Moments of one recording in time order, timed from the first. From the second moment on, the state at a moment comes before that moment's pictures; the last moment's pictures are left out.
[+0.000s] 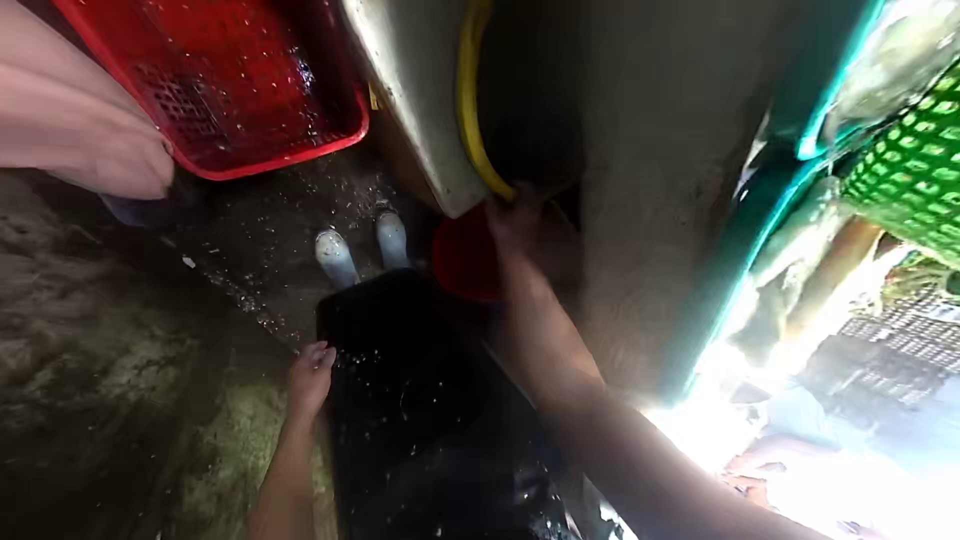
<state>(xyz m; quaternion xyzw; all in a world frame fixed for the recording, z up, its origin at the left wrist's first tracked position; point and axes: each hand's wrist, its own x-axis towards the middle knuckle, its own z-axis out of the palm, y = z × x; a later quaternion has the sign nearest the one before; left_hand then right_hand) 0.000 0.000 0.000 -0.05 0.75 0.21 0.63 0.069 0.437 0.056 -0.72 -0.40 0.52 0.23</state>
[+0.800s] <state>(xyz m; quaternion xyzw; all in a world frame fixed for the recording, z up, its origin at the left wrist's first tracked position) 0.054 0.146 -0.180 0.06 0.72 0.20 0.66 0.376 0.203 -0.022 -0.88 -0.04 0.38 0.29</state>
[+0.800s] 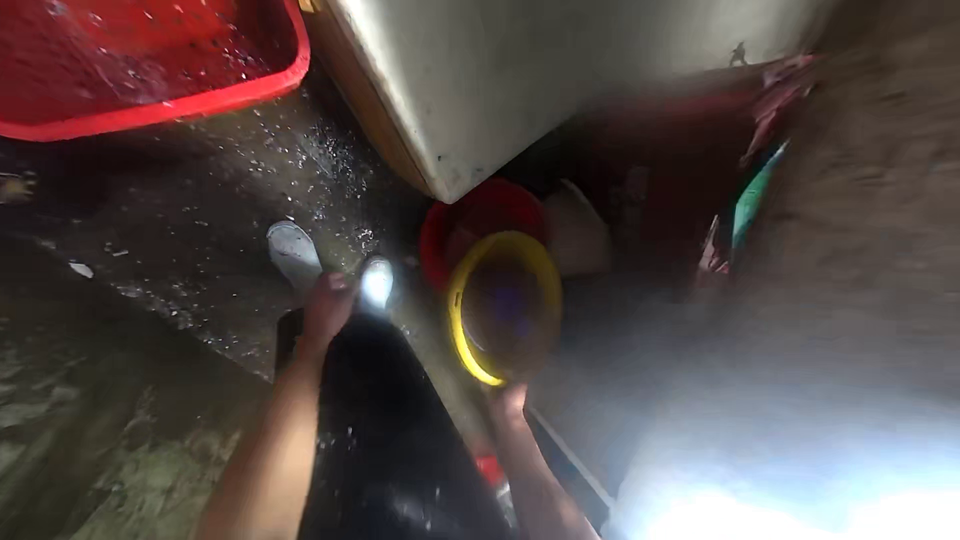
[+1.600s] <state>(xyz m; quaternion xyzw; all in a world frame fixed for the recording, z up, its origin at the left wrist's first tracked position) 0.194 0.312 -0.335 0.08 0.71 0.43 0.55 0.435 0.155 -0.072 -0.81 -0.02 0.43 0.40</state>
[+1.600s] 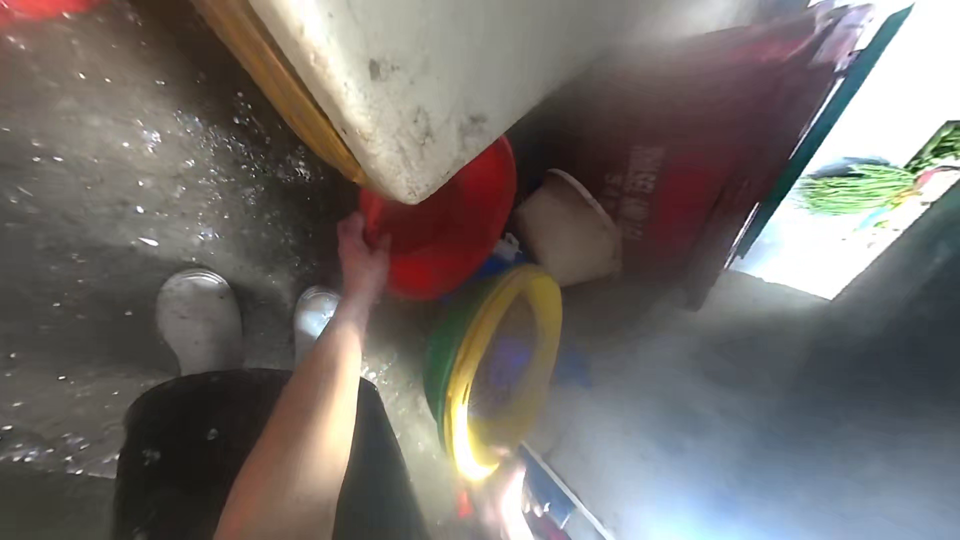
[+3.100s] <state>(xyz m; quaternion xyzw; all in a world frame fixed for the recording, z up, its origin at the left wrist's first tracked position) 0.129 -0.026 -0.004 0.25 0.83 -0.10 0.49 0.028 0.448 -0.061 -0.61 -0.21 0.67 0.38</state>
